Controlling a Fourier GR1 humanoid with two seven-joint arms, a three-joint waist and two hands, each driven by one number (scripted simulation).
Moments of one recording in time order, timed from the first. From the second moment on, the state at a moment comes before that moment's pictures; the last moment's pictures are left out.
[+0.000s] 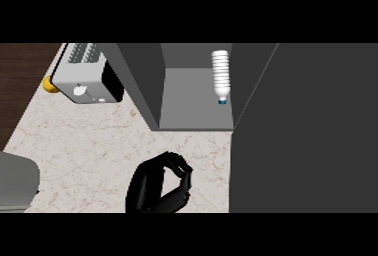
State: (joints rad) left arm -0.13 0.21 -0.77 -1.52 0.57 0.51 -0.56; right arm 0.77 -0.39 -0.39 -2.34 -0.82 0.62 -0.04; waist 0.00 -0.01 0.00
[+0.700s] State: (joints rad) left arm 0.12 0.56 -0.64 -1.82 0.62 0.39 -0.57; right arm 0.79 -0.42 -0.26 -2.35 -0.81 0.78 -0.02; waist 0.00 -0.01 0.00
